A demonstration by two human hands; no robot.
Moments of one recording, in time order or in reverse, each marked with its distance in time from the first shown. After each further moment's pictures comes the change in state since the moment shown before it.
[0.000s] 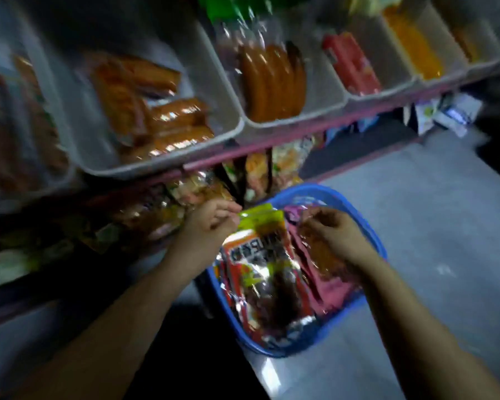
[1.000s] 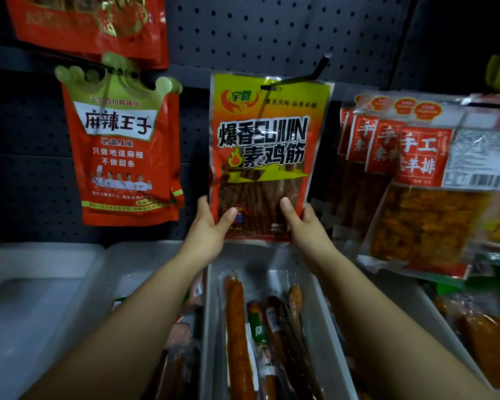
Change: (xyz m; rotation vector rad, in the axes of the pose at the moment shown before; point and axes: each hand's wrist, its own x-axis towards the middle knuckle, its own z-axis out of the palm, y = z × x) left_hand 0.043 0.140 -0.410 0.161 0.679 0.312; right_hand 0.131 -0.430 0.251 0.417 -0.146 -0.601
